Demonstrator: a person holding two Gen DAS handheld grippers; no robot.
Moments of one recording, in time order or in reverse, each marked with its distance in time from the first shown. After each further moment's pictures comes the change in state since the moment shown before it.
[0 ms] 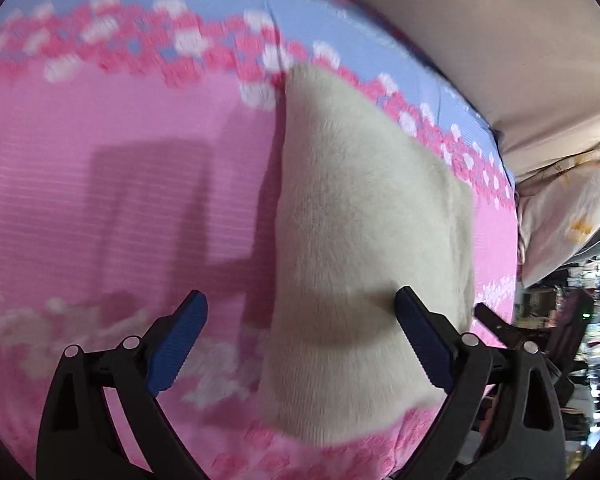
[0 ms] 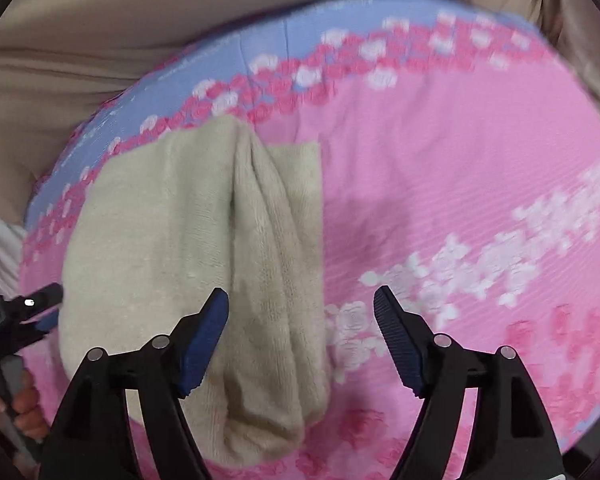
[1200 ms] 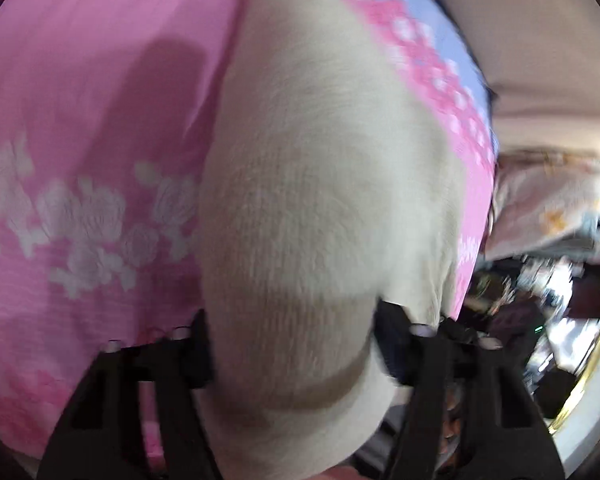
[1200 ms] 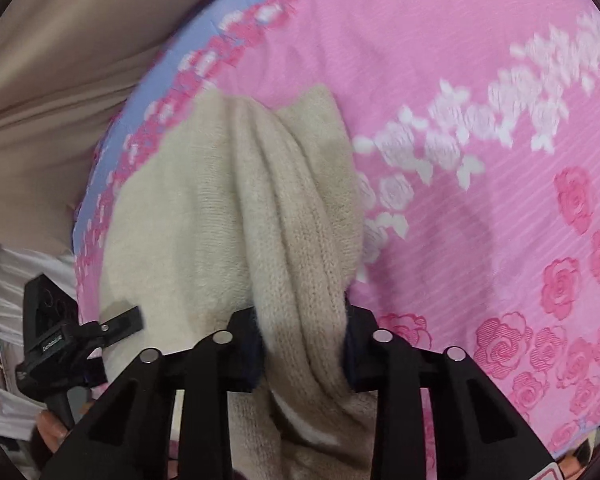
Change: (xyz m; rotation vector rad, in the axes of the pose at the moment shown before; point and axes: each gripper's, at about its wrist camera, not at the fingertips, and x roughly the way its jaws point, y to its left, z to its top) left arm 0.044 -0.049 -0.044 -0.113 0.222 -0.148; right arm -0.028 -0.024 -0.061 0.147 -0.013 0.153
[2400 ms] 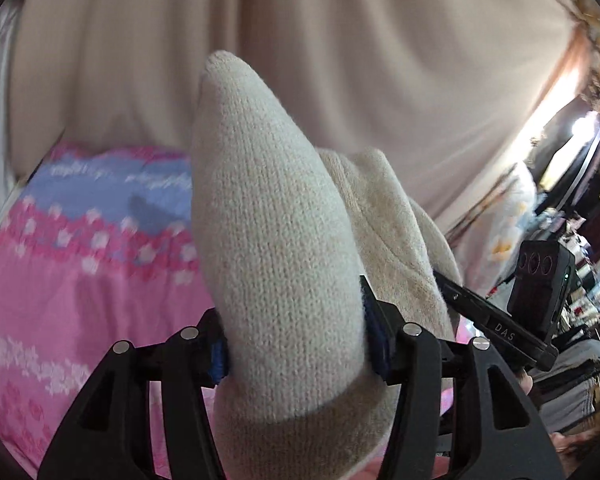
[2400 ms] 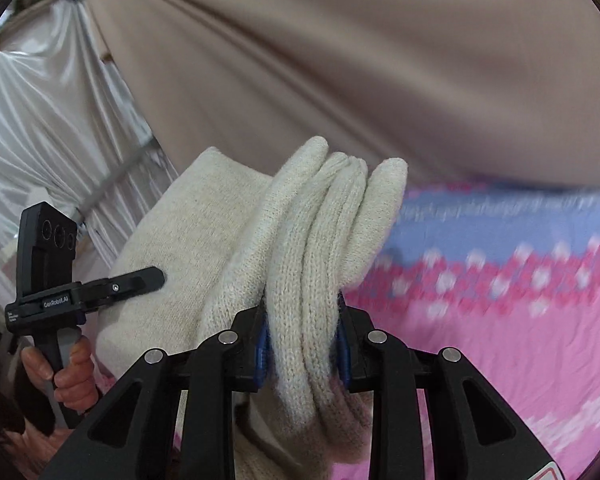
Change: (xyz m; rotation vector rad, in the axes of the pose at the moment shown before) left arm -0.366 0.034 -0.029 0.400 -0.622 0.062; right arm -0.056 0.330 -0.037 -0.629 -0.249 0.343
